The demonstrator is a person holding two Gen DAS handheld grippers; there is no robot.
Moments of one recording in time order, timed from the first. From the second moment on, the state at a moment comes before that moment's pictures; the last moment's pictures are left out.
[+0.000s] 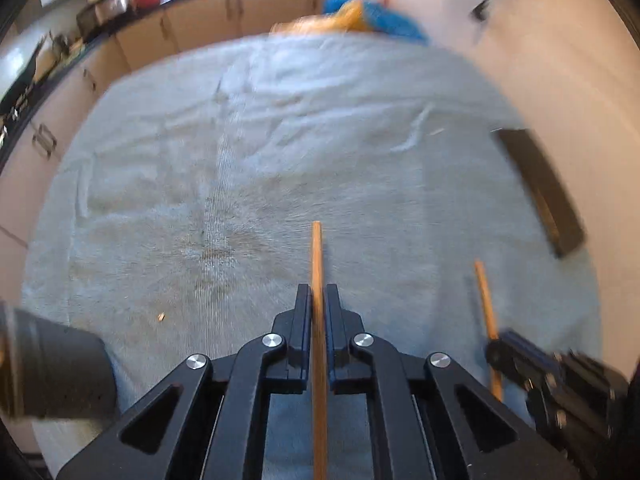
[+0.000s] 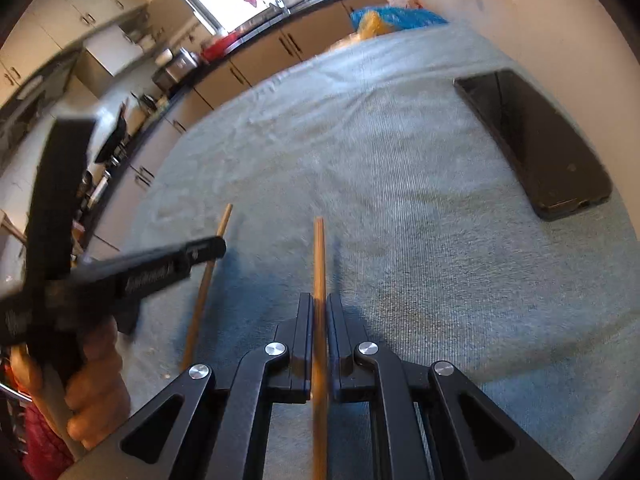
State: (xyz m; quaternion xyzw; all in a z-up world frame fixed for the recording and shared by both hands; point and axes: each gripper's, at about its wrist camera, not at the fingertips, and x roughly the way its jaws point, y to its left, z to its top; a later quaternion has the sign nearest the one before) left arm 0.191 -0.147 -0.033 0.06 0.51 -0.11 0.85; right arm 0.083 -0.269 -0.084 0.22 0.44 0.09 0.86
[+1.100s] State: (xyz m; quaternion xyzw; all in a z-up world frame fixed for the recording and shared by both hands) left arm 0.028 -0.027 0.124 0.01 0.27 -0.13 0.95; right arm -0.062 -0.207 0.052 0.14 0.11 0.11 0.98
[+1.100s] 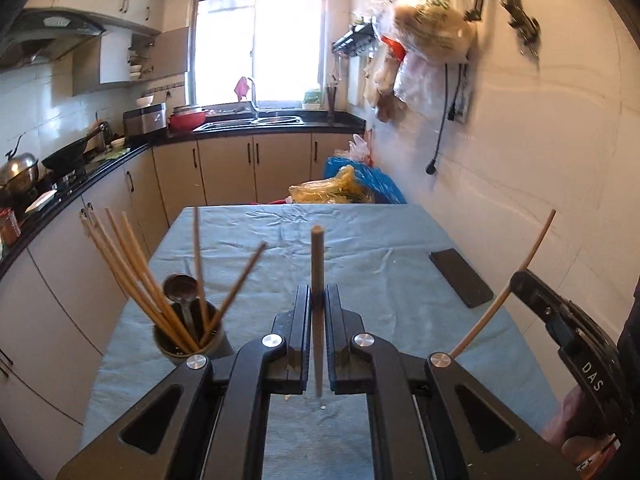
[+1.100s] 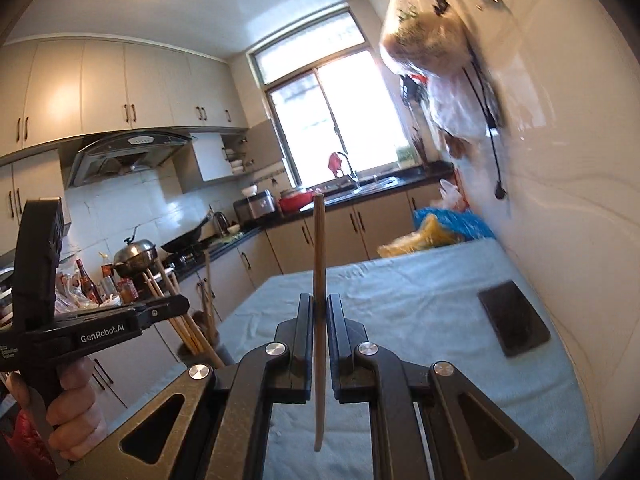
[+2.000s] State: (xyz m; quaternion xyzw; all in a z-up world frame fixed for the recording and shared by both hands) left arm 0.011 0.088 0.226 -0.02 0.21 -0.08 0.97; right arm -0.029 -0.100 0.156 0.09 0.04 0.21 0.97
